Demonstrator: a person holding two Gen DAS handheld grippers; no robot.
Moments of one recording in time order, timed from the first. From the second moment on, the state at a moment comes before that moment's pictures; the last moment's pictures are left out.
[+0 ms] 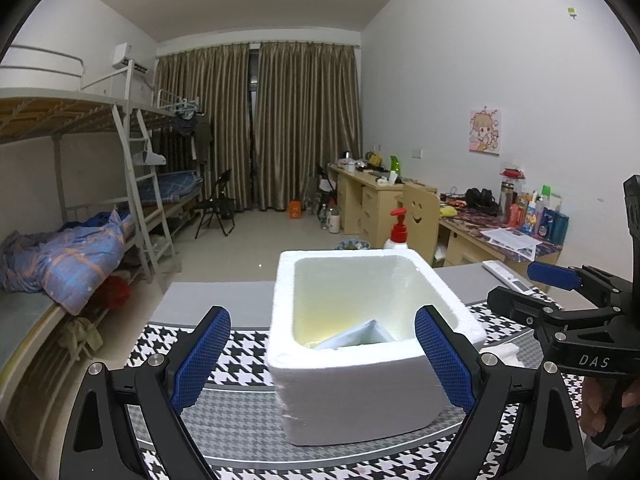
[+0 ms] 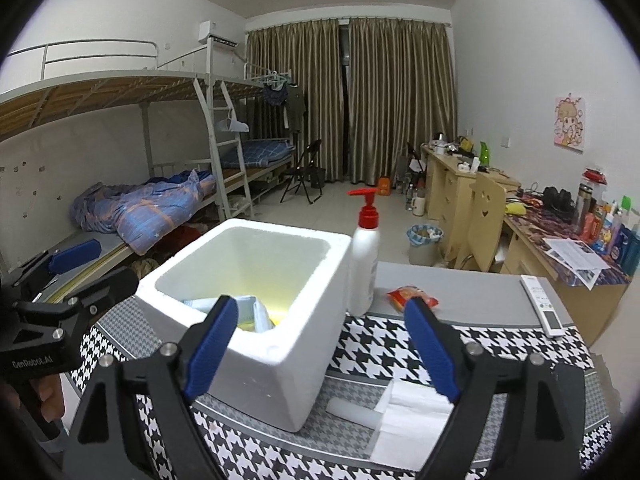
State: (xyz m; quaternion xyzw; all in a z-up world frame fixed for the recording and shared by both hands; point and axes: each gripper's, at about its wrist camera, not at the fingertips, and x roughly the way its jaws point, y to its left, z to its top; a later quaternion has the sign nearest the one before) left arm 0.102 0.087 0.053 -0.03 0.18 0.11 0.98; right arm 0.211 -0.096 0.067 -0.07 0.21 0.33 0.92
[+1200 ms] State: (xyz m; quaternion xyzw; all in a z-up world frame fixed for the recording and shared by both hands) left arm 0.123 0.019 0.054 -0.01 0.19 0.03 0.98; right arm 0.213 -0.173 0.052 -0.04 0.22 0.26 0.94
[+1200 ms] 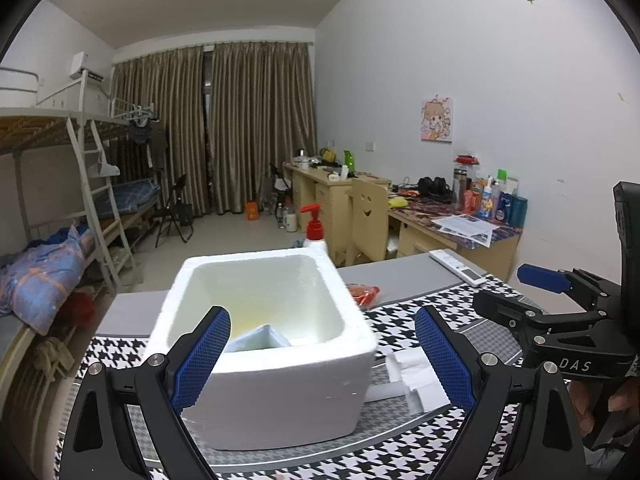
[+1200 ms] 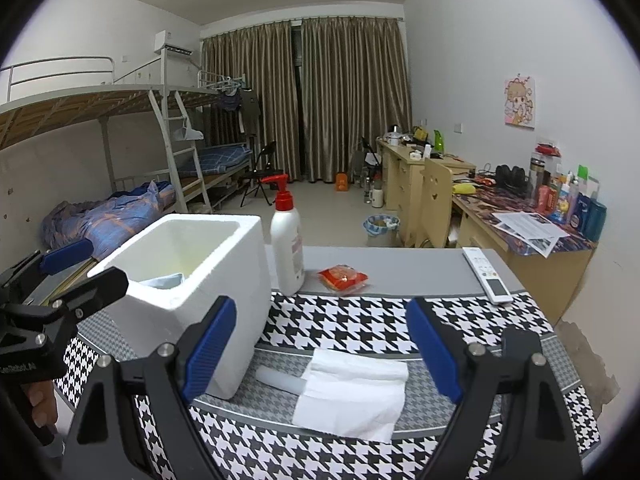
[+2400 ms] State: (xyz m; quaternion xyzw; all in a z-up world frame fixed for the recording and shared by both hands) left arm 0.153 -0.061 0.006 -0.03 0.23 0.04 0.97; right arm 0.237 -0.235 0.013 -0.06 0.26 0.28 0.92
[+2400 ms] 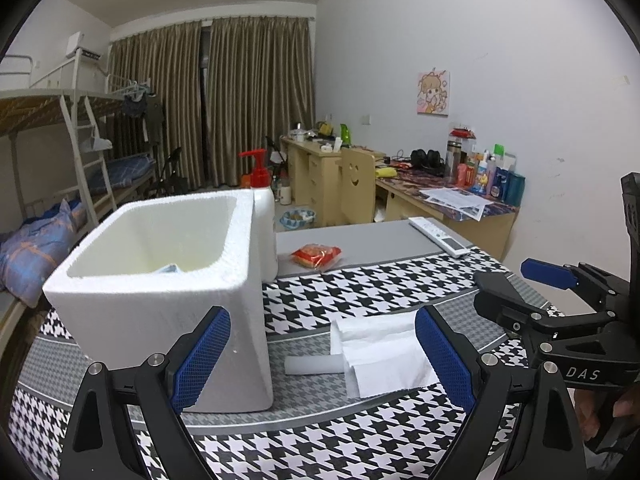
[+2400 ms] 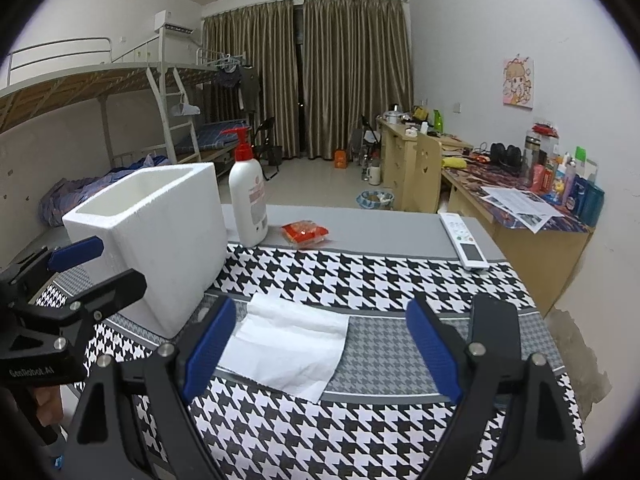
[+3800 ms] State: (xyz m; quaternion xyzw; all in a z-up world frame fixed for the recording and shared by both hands) left arm 0.184 -0.079 -0.060 -0.03 0.33 0.05 0.94; right arm 0.288 -0.204 -0.050 -0.11 0.36 0.34 0.86
